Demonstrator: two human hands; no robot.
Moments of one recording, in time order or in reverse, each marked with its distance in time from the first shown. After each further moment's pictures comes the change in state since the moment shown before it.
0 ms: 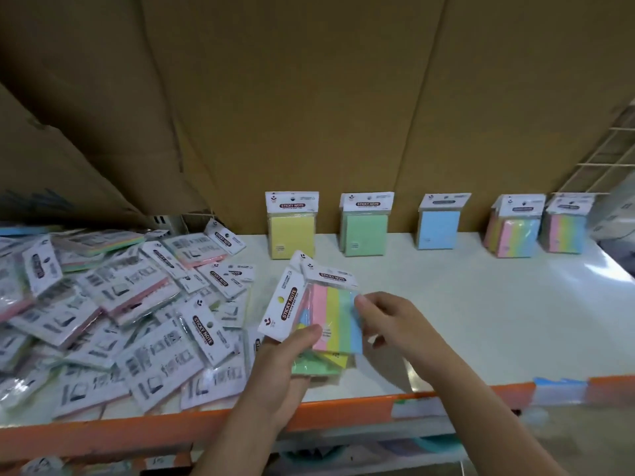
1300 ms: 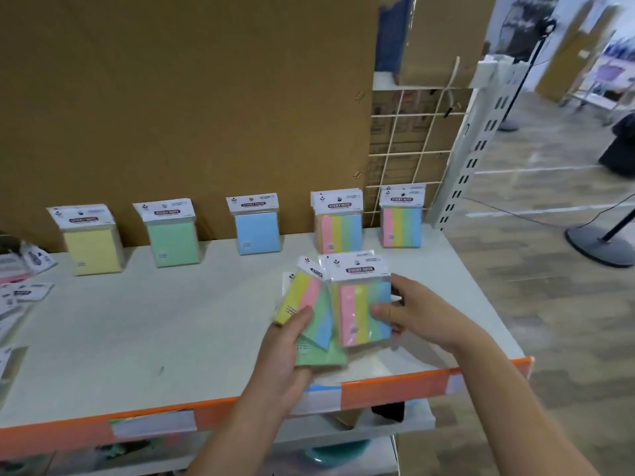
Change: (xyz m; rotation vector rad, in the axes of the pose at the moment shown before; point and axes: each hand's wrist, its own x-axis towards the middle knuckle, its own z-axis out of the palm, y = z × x) left_hand 0.063 -0.187 0.296 -0.089 0.026 -0.020; right_hand -0.017 0.123 -0.370 -0.107 -0.137 -0.109
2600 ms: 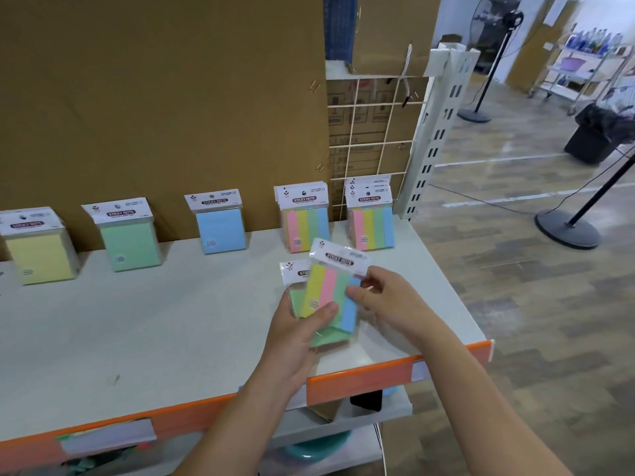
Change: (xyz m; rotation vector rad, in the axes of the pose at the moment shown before) left_hand 0.028 -0.036 0.033 0.173 -0.155 0.084; right_hand -0.004 0.015 -0.002 0.071 0.262 0.043
